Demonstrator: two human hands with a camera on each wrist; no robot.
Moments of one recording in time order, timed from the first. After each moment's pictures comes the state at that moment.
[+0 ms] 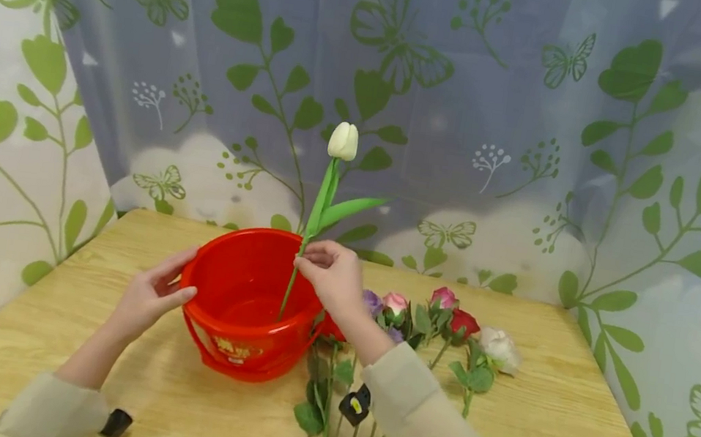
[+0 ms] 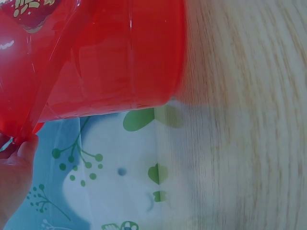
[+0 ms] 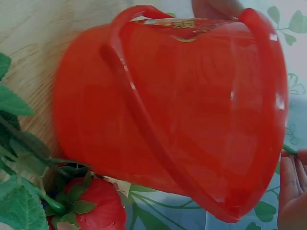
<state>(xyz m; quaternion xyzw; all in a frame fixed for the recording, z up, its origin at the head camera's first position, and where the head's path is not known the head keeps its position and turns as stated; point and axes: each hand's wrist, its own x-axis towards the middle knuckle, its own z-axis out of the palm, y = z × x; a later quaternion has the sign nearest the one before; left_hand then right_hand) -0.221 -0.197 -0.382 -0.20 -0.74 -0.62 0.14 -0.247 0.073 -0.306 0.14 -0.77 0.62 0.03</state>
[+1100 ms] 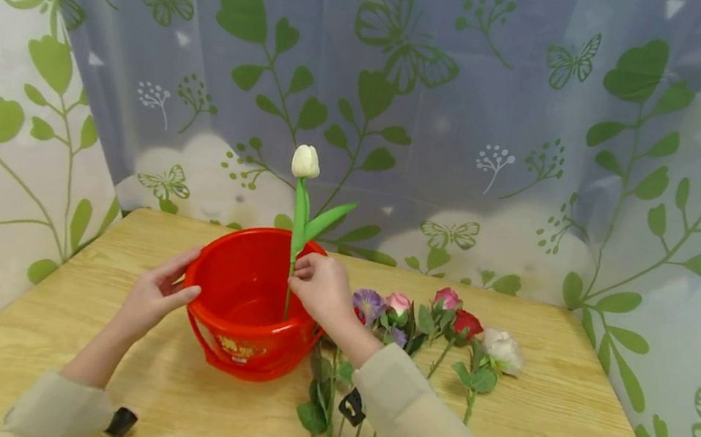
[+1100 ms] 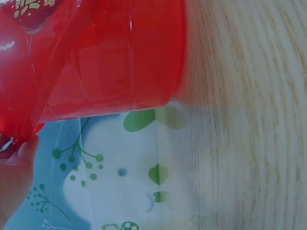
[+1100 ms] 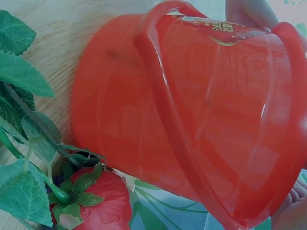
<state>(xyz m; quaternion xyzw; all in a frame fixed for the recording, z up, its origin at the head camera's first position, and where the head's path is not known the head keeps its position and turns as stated) -0.220 -0.196 -0.382 -0.20 -0.74 -0.62 0.14 -0.246 0.059 -0.317 0.18 -0.88 0.44 0.04</state>
